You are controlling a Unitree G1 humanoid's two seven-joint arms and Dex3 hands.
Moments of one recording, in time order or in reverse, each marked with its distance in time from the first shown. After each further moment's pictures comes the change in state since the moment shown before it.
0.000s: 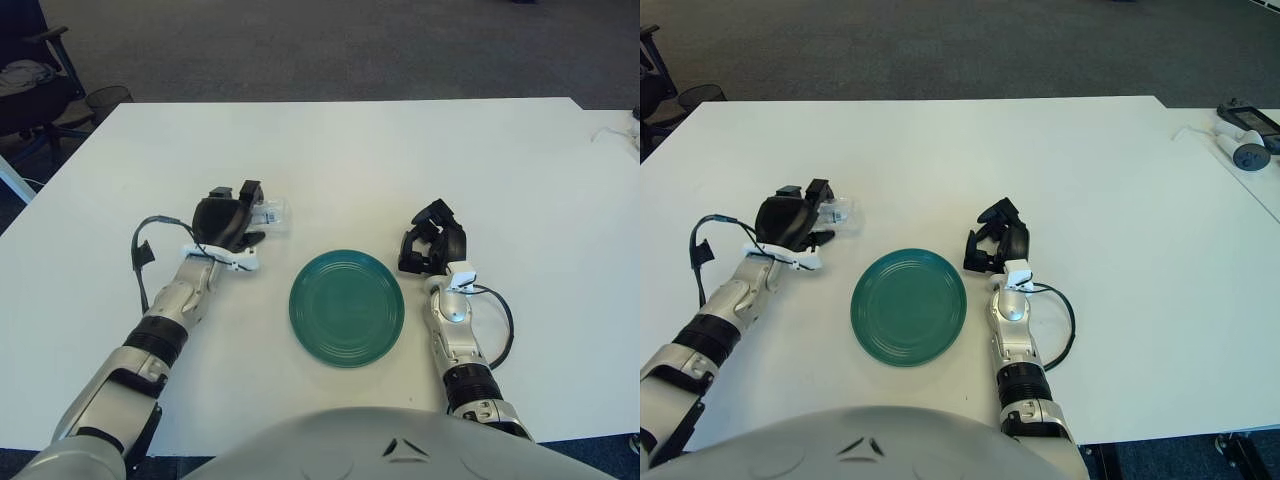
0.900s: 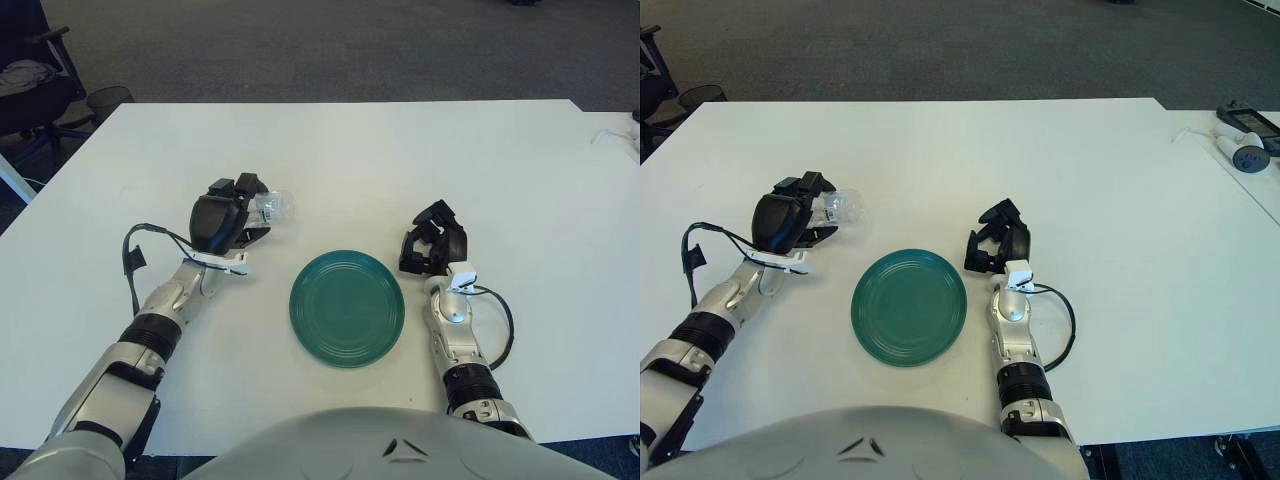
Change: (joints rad) left arm -0.029 0.034 0.038 -0.026 -0.084 -0.137 0.039; right arm 0.001 0.001 -0.004 0.004 -0.002 0.013 -0.011
